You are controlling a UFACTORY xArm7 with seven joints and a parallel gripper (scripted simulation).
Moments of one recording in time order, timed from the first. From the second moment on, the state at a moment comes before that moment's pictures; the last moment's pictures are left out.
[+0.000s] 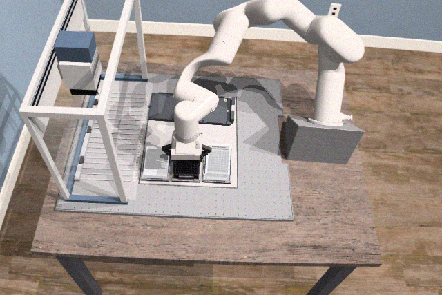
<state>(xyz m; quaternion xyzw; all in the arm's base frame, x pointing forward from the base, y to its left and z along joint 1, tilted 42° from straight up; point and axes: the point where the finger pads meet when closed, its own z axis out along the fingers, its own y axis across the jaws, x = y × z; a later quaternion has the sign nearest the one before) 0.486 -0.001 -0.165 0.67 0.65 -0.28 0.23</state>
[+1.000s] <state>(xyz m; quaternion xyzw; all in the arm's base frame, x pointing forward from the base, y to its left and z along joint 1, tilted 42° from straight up) 0.487 0.009 -0.154 0.67 0.65 -0.28 0.23</state>
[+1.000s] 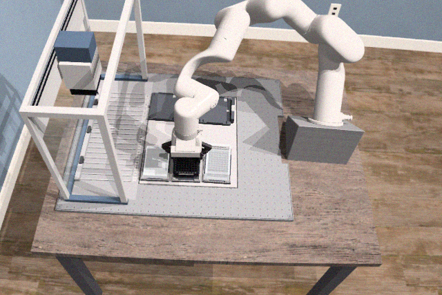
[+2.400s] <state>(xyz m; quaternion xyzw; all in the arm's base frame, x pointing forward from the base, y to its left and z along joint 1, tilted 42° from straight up) 0.492 0.048 -0.110 0.67 0.65 -0.28 0.23</state>
